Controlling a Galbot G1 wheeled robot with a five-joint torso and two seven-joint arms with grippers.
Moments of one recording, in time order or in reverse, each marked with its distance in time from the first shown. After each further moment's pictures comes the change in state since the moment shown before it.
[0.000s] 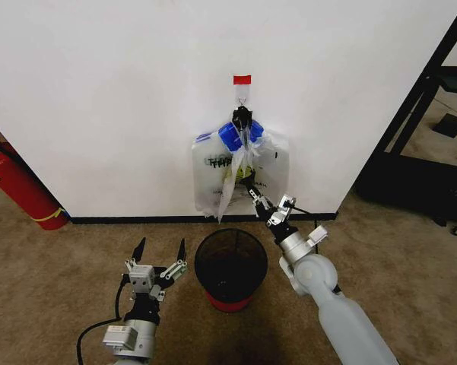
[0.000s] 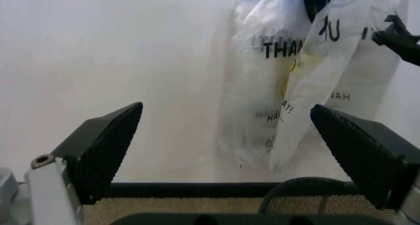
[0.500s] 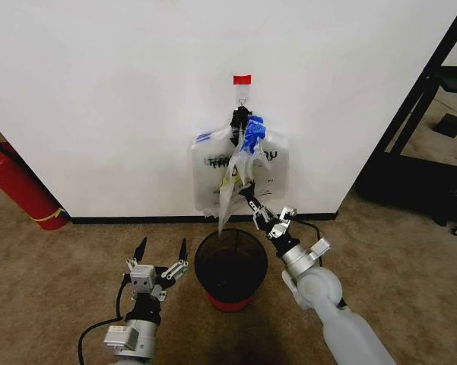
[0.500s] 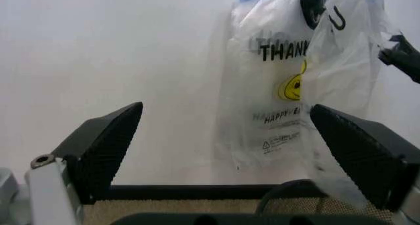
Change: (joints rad) left arm -0.002 0.002 0.005 -0.002 0.000 -0.004 0.001; right arm -0.085 -0.004 0.009 0.049 -0.050 0.005 -0.021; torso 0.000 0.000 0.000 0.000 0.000
